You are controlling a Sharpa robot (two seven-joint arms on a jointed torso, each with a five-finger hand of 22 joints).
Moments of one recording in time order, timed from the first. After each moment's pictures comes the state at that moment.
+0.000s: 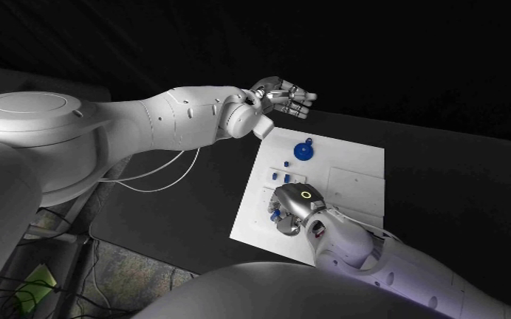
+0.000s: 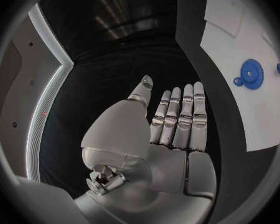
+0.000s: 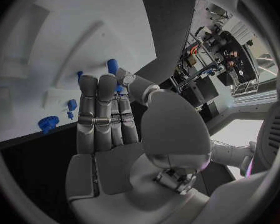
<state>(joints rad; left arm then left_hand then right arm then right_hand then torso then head) 1.19 -0.61 -0.09 1.08 -0.15 -0.09 0.22 1.32 0.05 0.00 -0.04 0.09 0.99 0.16 0.06 0.06 1.05 0.16 0.06 0.06 1.06 0.16 0.06 0.06 0.11 1.04 0.15 0.07 0.07 0.75 -0.40 0.00 1.45 -1.96 -0.25 -0.33 1.31 -0.15 0.69 -0.26 0.05 1.29 0.07 0.06 0.07 1.33 0.04 0.07 0.06 1.44 -0.07 0.67 0.74 0.11 1.40 -0.10 0.40 1.31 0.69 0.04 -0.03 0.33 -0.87</state>
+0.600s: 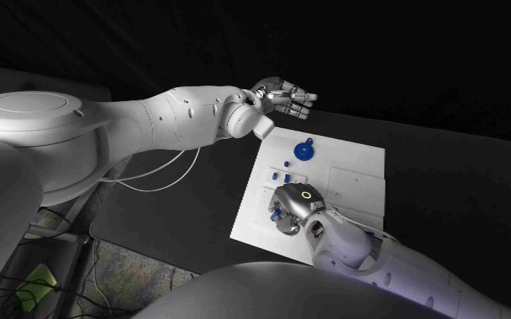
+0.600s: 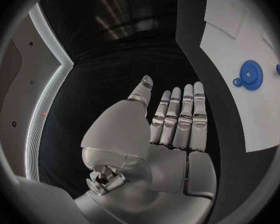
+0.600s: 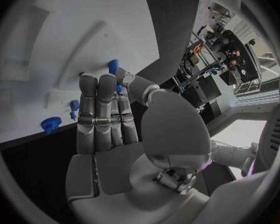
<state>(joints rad) 1.19 -0.61 -0.09 1.08 -0.15 -0.08 0.21 1.32 0.05 0.00 -0.04 0.09 0.99 0.16 0.06 0.06 1.05 0.16 0.06 0.06 1.06 0.16 0.06 0.06 0.11 1.04 0.15 0.07 0.07 0.74 -0.39 0.00 1.44 -1.97 -0.27 -0.36 1.31 -0.14 0.69 -0.26 0.04 1.29 0.07 0.06 0.07 1.33 0.04 0.07 0.06 1.44 -0.08 0.67 0.75 0.11 1.40 -0.10 0.41 1.31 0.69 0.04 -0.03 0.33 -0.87</state>
